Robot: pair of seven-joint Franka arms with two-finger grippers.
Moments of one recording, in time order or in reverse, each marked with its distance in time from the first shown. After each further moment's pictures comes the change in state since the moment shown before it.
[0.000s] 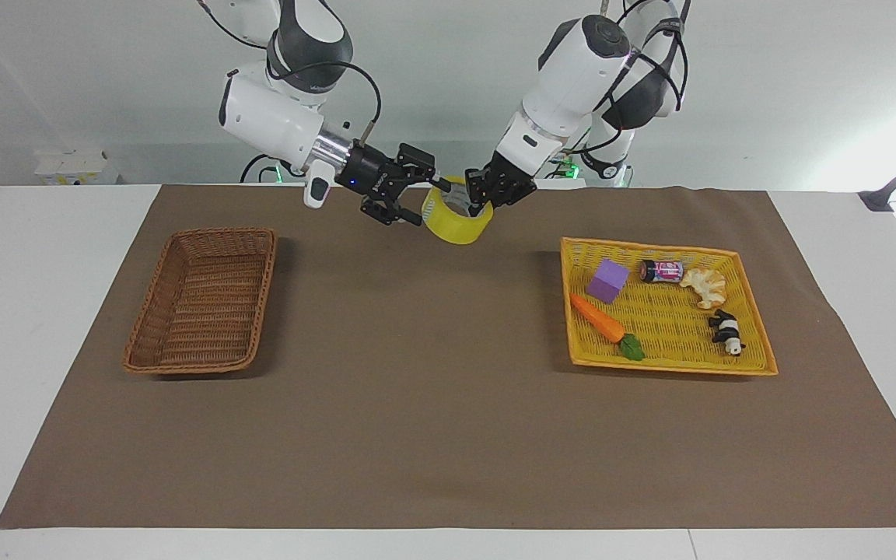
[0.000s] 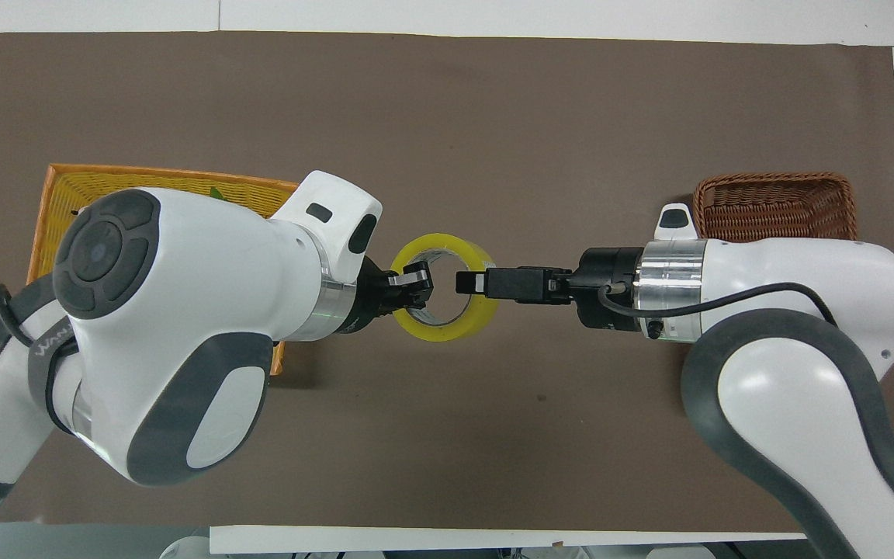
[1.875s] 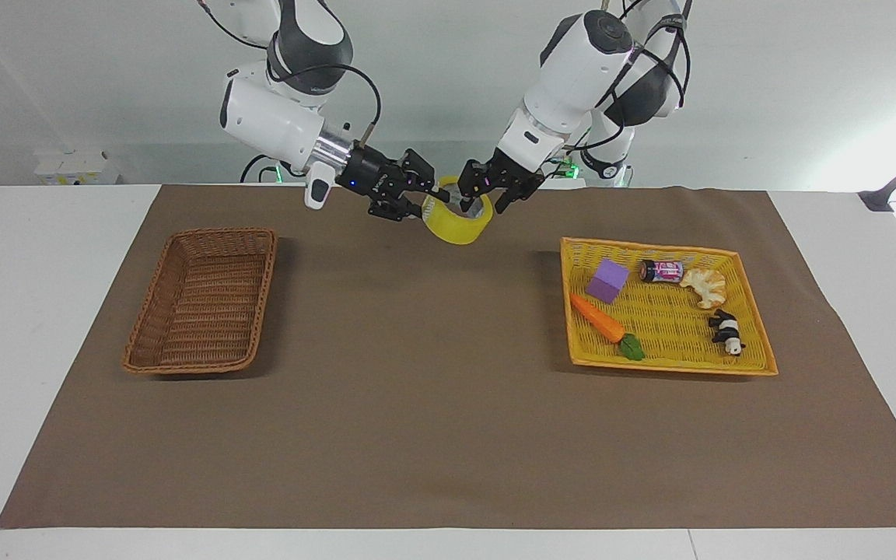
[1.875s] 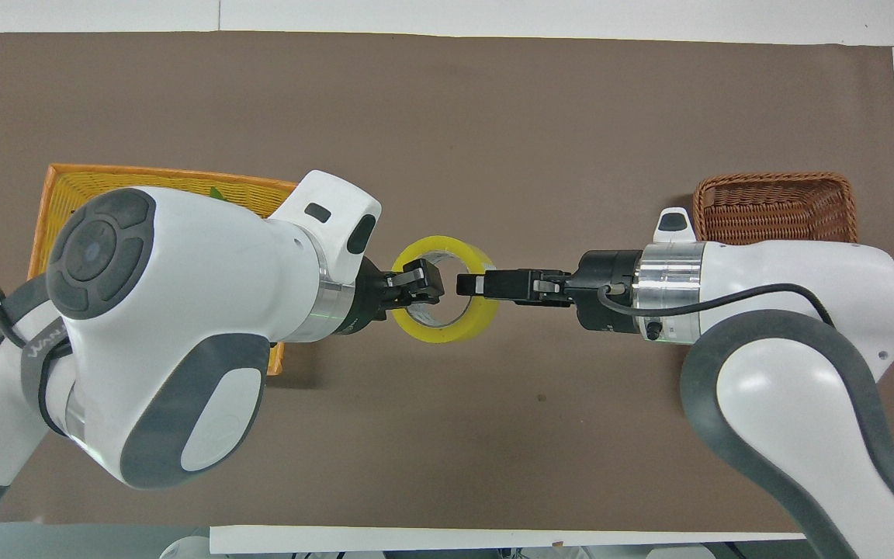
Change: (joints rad) left arm 0.014 -0.008 0.017 0.044 0.024 -0.089 0.000; right arm 0.000 -0.002 -0.001 -0.008 0.006 -0.004 0.017
